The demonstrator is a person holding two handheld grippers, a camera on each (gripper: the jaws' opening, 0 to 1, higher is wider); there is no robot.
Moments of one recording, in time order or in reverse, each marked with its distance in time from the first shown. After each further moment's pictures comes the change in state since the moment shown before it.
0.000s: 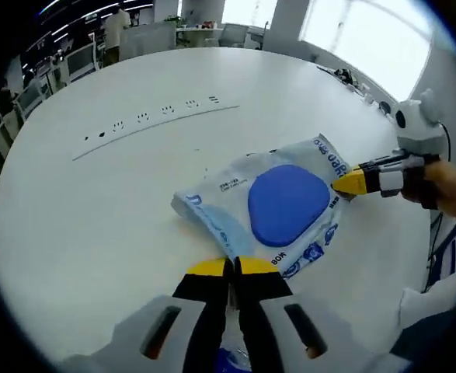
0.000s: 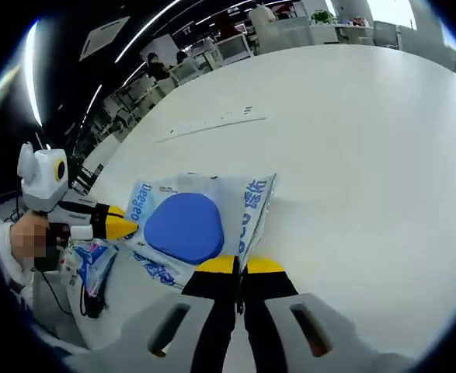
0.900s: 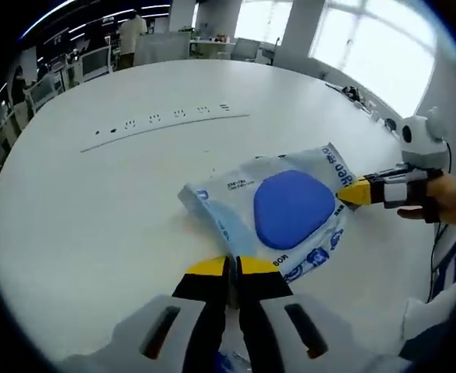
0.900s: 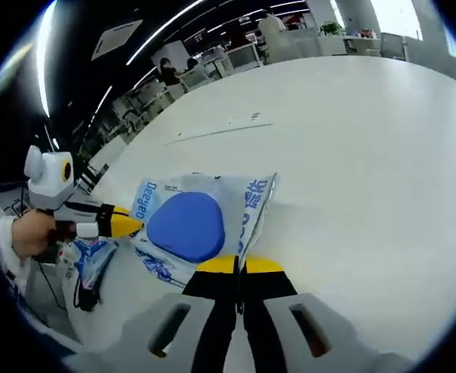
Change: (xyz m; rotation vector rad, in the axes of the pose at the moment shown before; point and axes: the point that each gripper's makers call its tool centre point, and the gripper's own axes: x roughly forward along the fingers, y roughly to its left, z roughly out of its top) left arm 0.001 0.002 -0.001 -0.019 -0.096 0.034; right arm -0.001 0.003 0.001 -0.069 -0.055 0.020
